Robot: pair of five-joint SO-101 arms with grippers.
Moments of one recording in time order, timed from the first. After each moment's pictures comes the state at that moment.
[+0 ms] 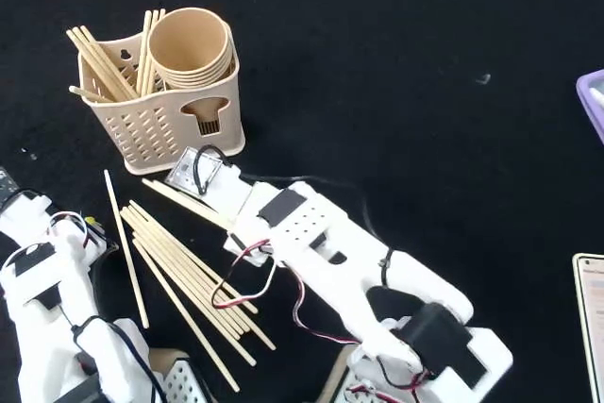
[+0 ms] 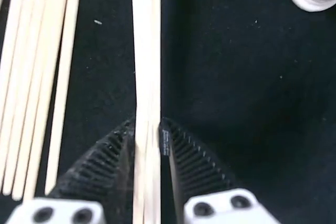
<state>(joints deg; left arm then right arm) -41.0 -39.7 73.2 35.3 8.9 -42.6 -10.5 43.5 47.3 20.8</state>
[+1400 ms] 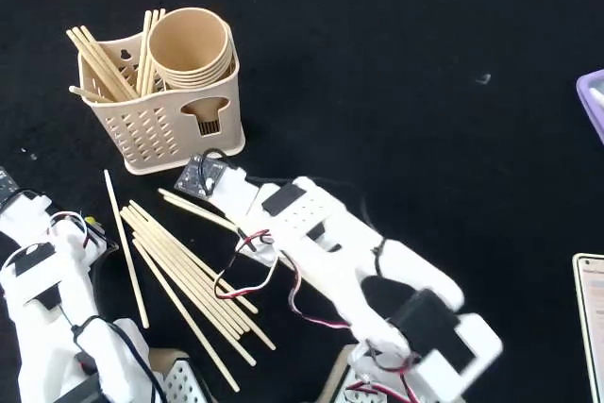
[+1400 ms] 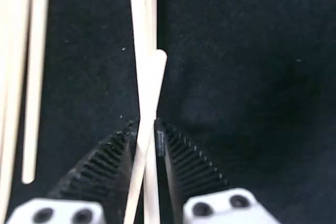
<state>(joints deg) -41.0 -39.7 73.2 35.3 8.9 -39.9 -5.7 42.9 48.7 25.5</state>
